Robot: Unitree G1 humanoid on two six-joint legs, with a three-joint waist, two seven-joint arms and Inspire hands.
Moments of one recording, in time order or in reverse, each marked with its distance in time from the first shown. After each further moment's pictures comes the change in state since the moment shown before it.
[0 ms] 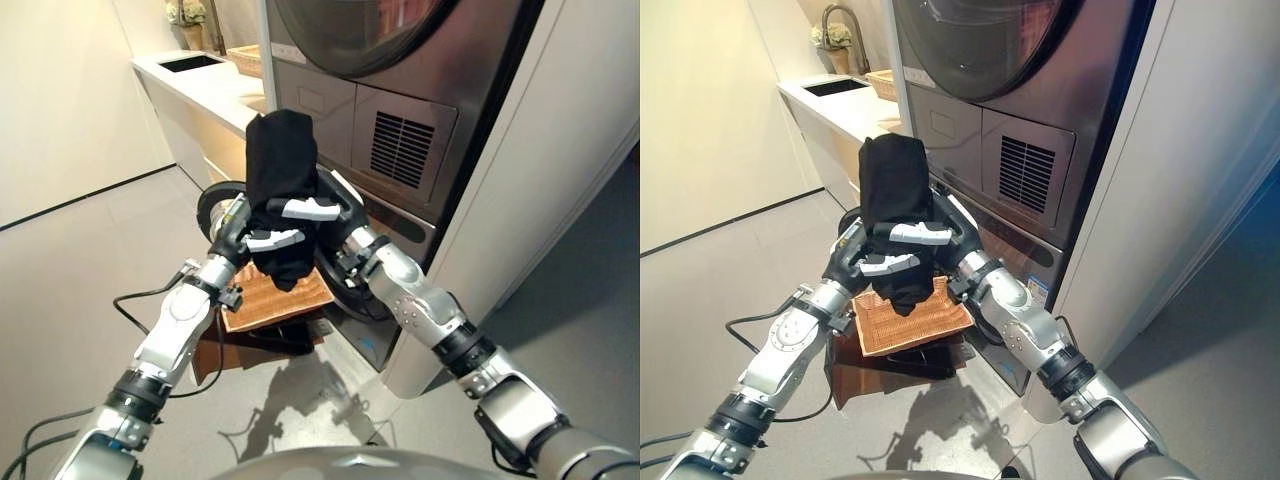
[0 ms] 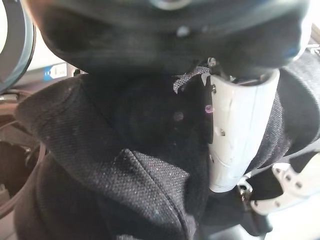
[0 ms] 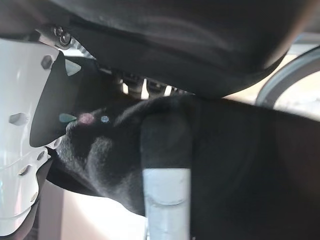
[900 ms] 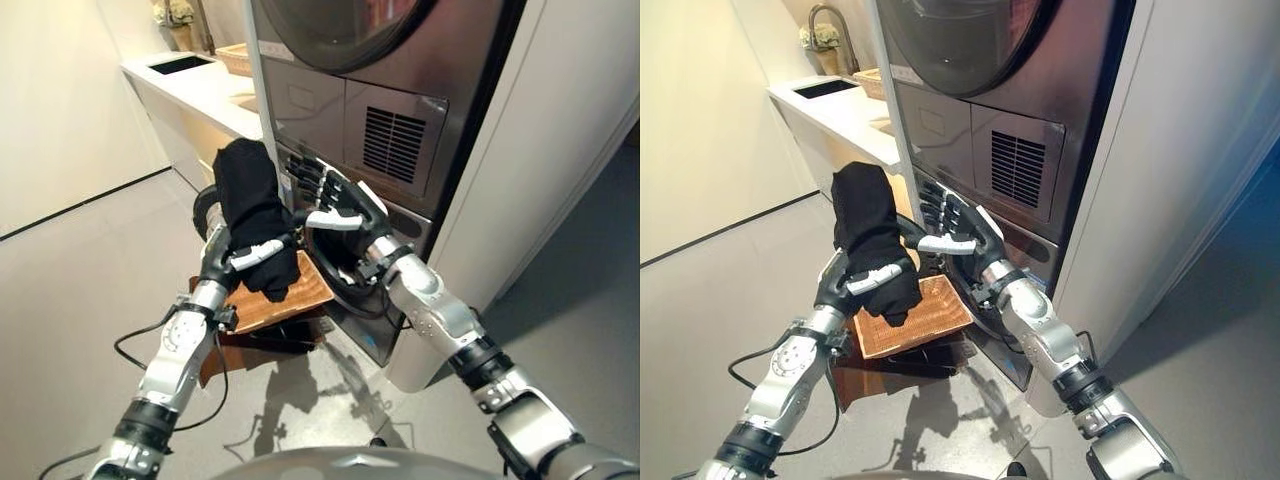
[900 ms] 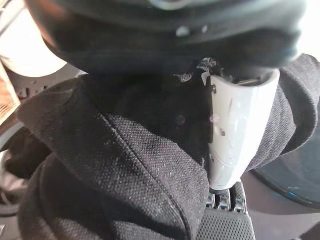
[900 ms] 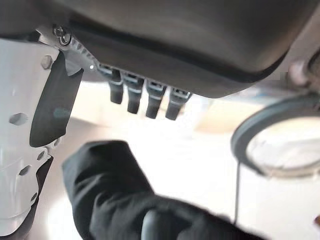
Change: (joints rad) left arm 0.128 -0.093 0.097 0.041 -0.040 0.020 0.065; right arm 0.099 -0.030 -0.079 0.001 -0.113 -0.001 -0.003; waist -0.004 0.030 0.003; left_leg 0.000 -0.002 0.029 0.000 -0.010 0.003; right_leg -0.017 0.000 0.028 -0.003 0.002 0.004
